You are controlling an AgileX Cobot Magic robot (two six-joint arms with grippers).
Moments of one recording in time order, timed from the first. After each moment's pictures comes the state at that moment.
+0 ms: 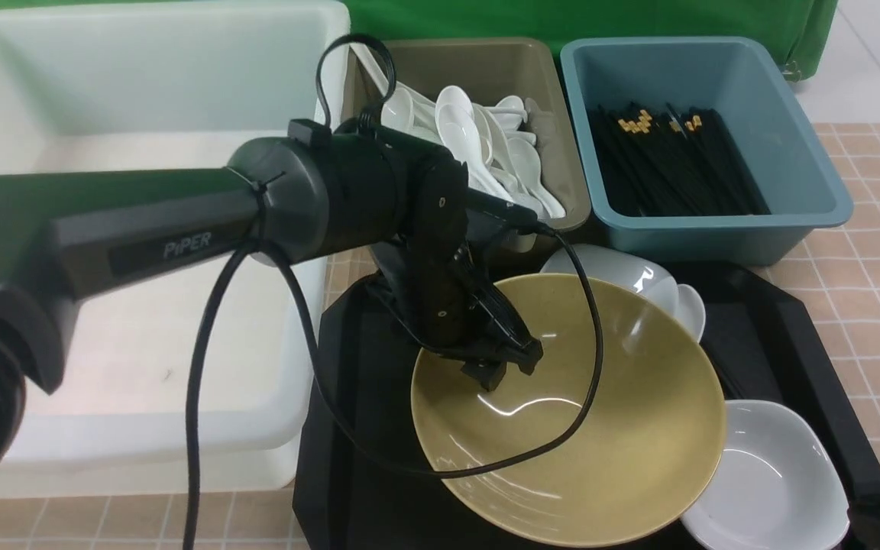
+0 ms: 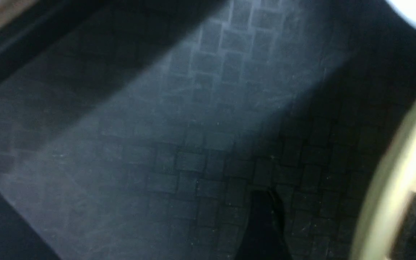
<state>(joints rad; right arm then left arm) 0.22 0.60 -0.38 0.36 0.71 -0.52 -0.64 1.98 -1.42 -0.10 0.82 0.02</state>
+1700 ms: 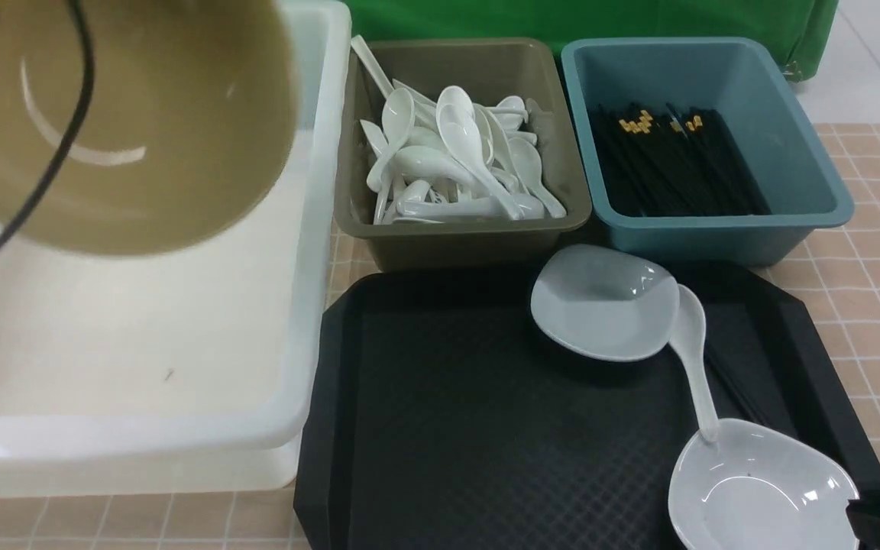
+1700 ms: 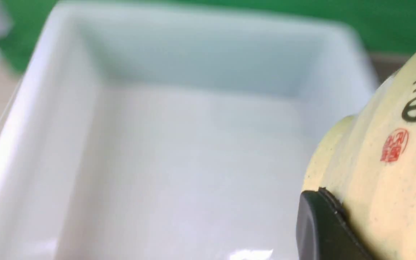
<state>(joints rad) 0.22 0.60 -0.38 0.36 0.70 -0.52 0.15 1.22 -1.20 -0.12 0.74 -0.01</state>
